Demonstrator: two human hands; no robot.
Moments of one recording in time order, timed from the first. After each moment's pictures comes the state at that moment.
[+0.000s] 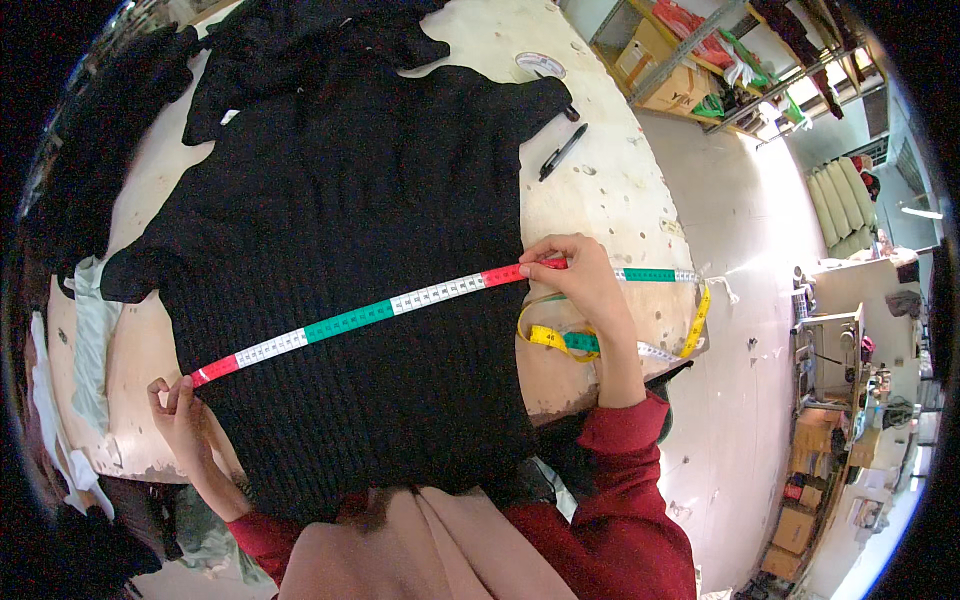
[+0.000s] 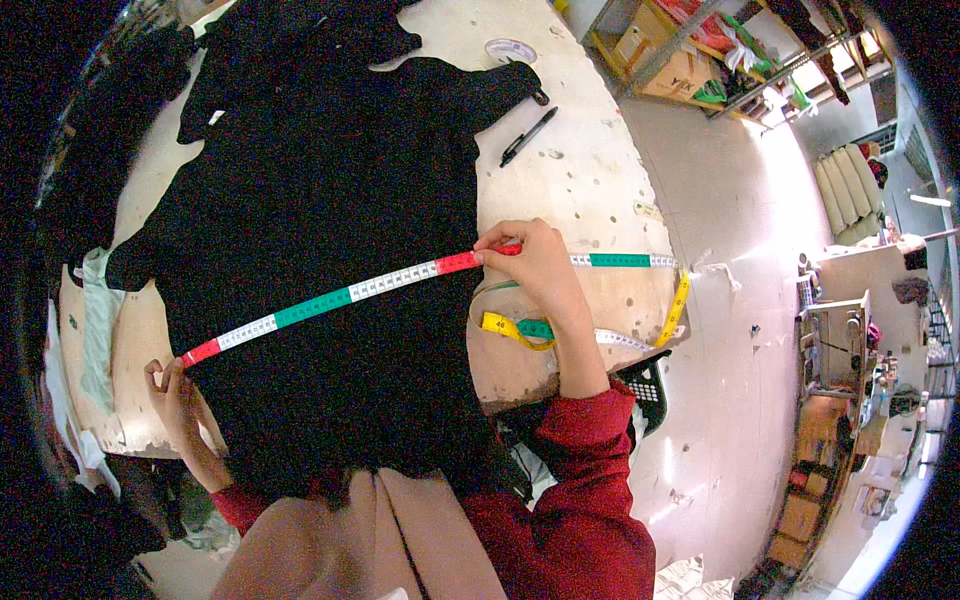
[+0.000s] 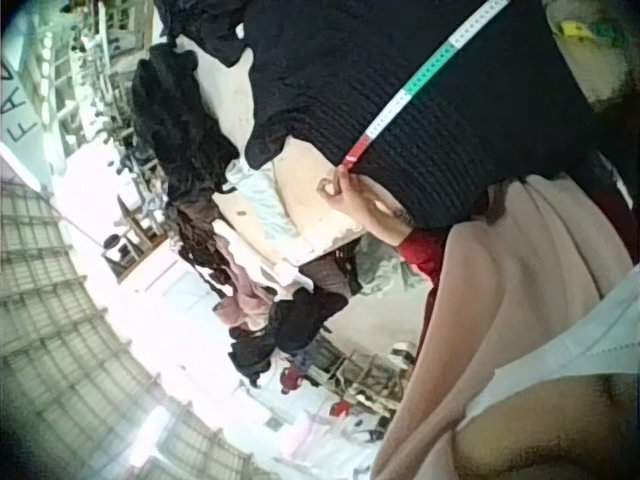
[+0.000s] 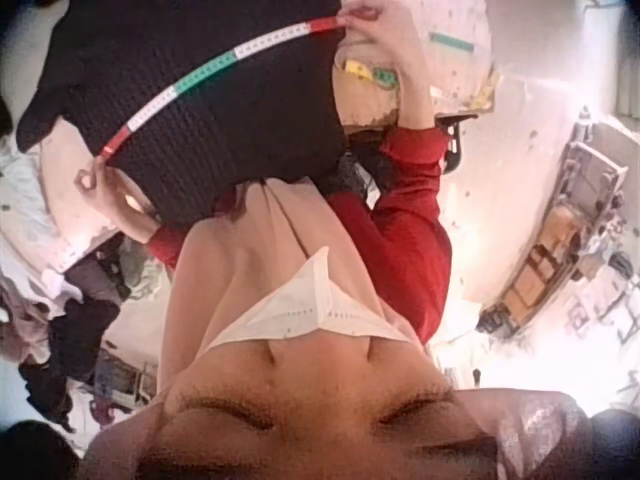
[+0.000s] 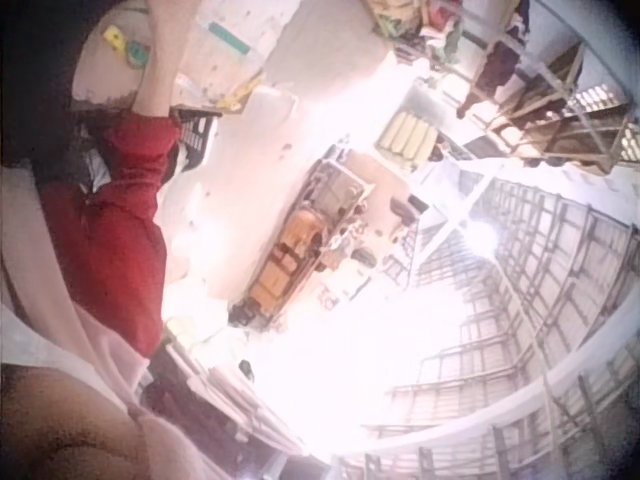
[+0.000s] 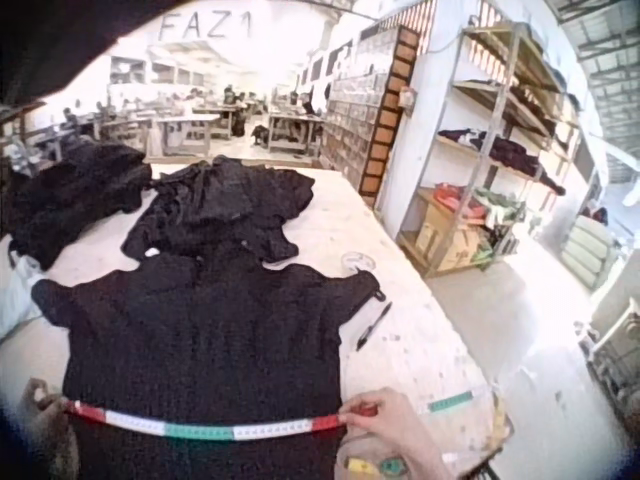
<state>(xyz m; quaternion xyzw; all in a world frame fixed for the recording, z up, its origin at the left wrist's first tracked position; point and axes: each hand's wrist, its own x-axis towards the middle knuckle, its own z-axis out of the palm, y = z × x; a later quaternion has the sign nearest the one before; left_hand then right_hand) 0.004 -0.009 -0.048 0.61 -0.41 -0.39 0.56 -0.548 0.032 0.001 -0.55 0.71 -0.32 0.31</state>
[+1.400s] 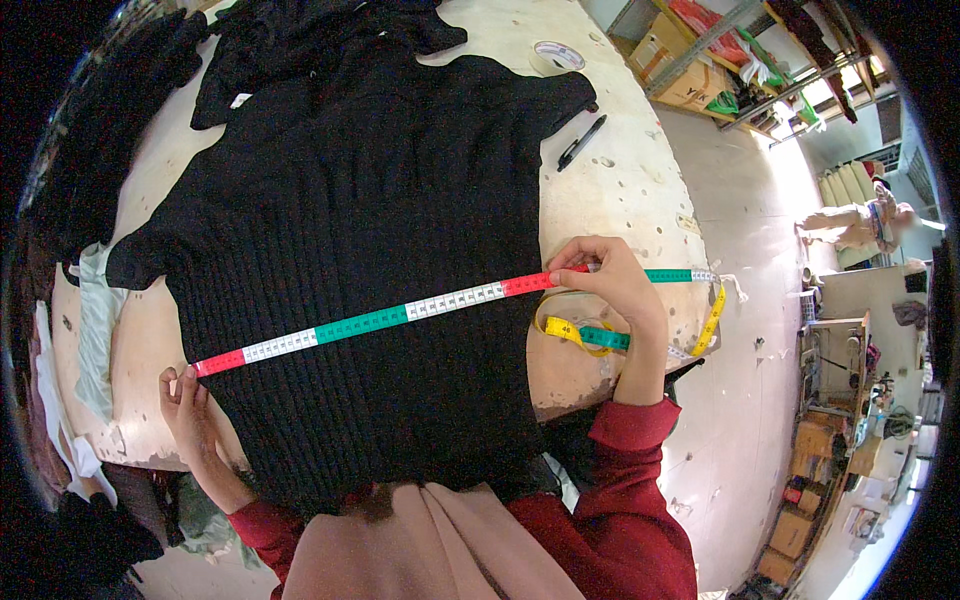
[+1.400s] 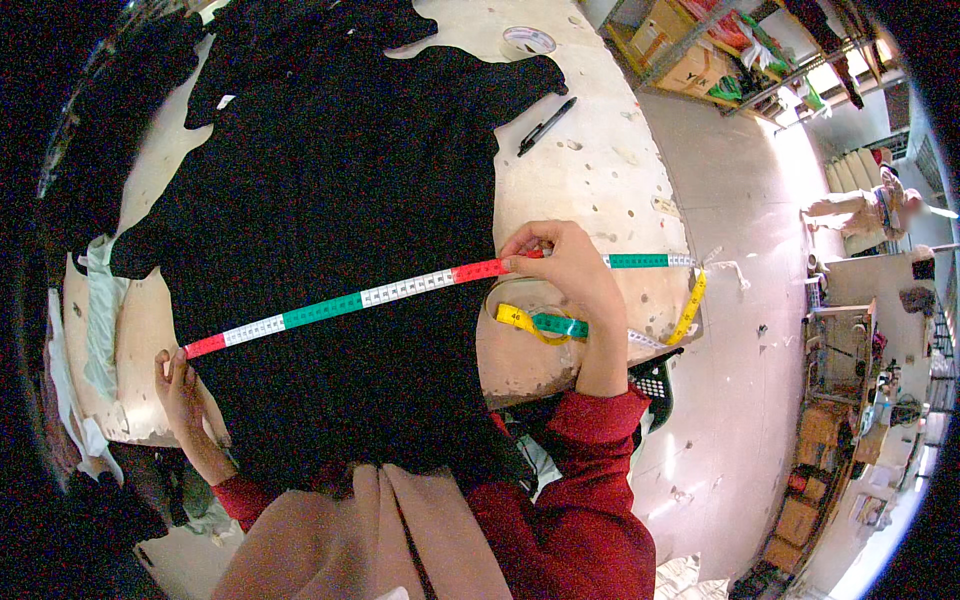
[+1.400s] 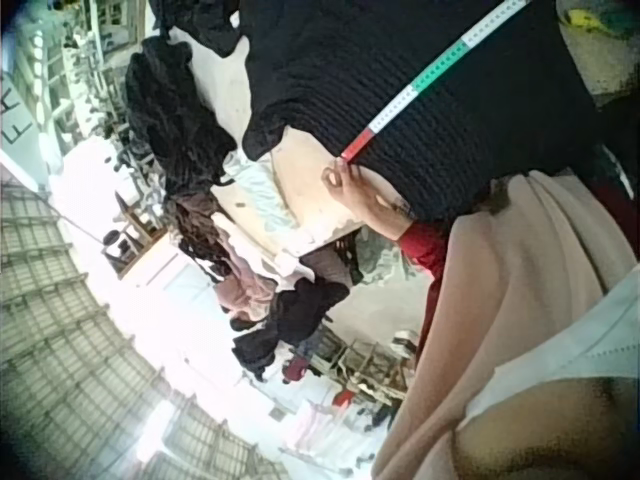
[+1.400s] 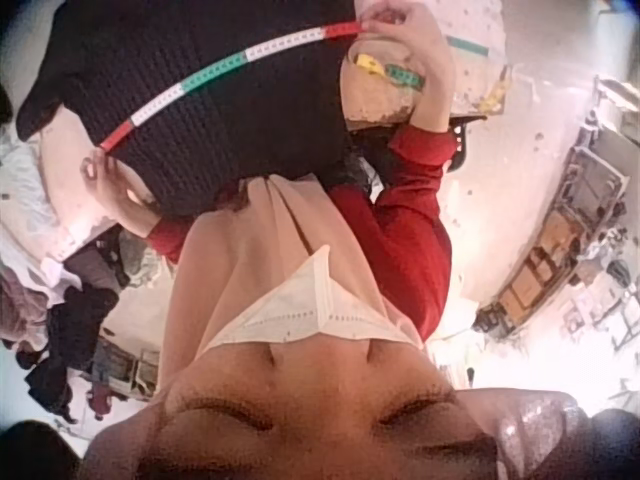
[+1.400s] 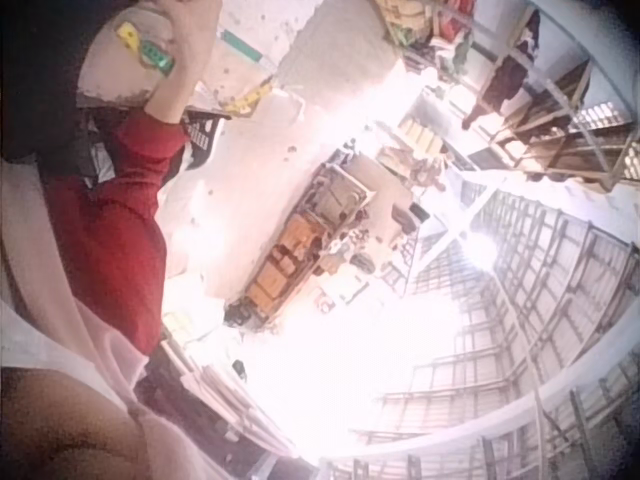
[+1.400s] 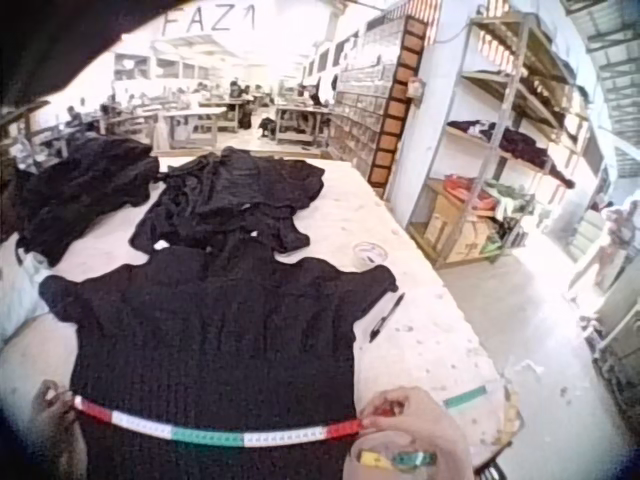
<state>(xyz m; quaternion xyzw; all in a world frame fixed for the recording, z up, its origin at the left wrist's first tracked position) 0.023 -0.005 -0.053 0.56 -0.37 -0.50 0.55 -0.562 0.041 0.011 -0.53 0.67 -0.31 0.42</state>
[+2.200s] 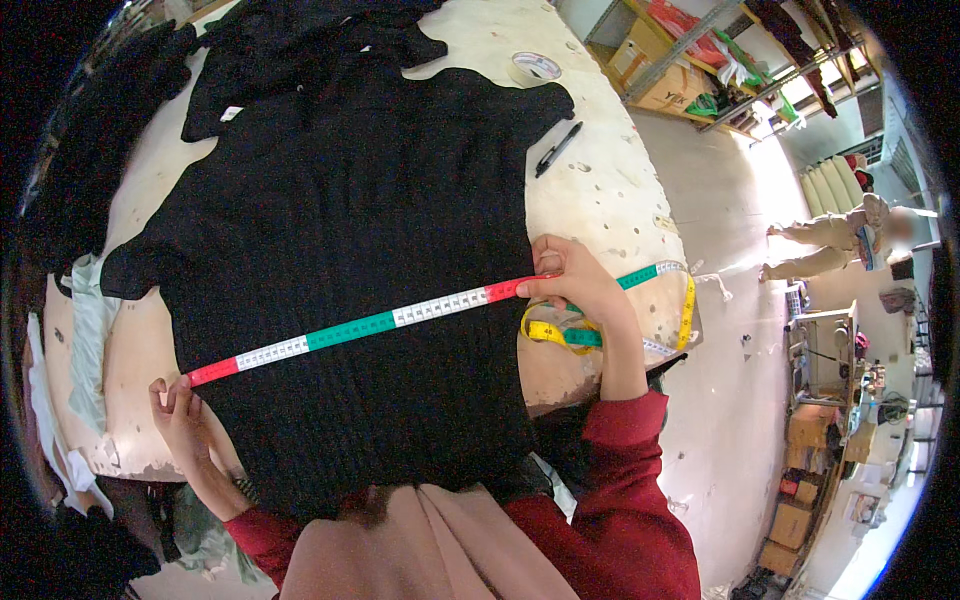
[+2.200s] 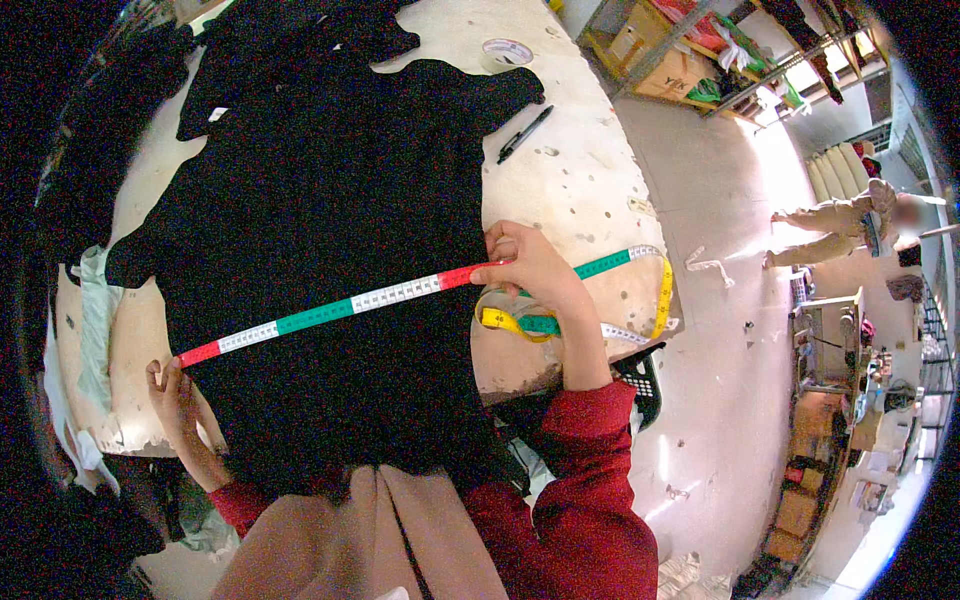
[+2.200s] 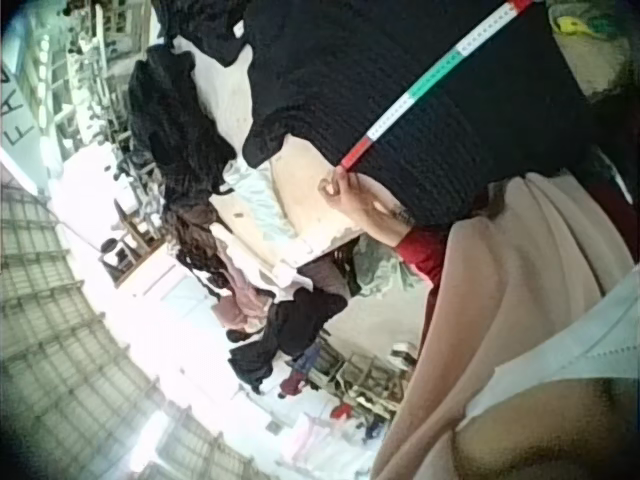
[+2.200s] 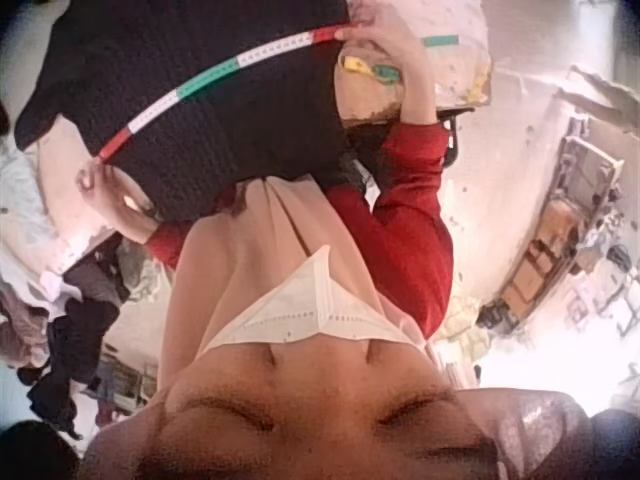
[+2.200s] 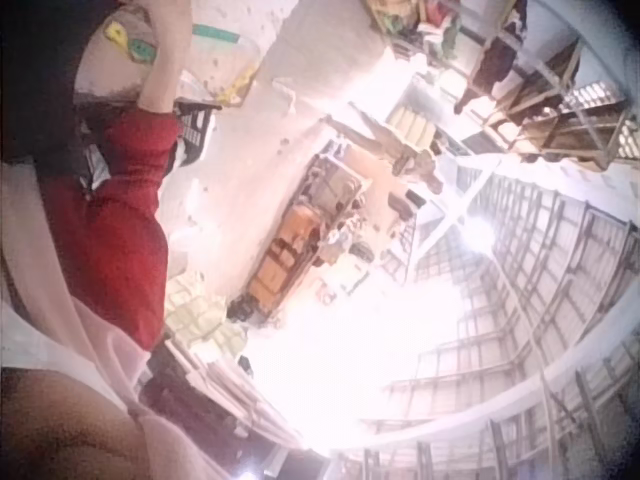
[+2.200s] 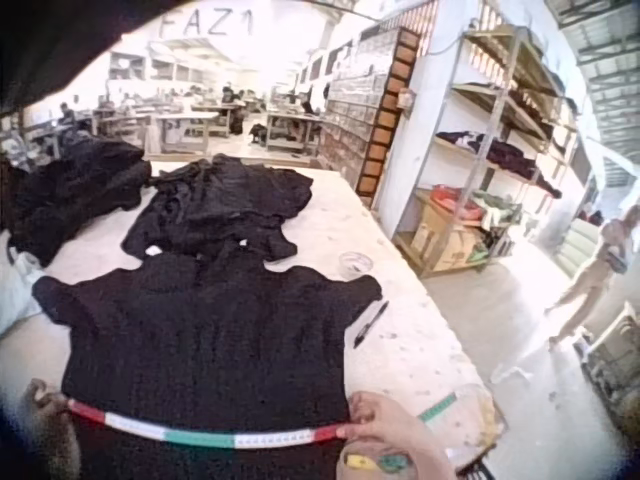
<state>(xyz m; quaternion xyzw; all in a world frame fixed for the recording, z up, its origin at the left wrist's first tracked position) 0.018 -0.007 -0.054 0.56 -0.36 -0.48 0.57 -0.548 0.038 0.012 -0.44 0.62 -0.34 0.55</state>
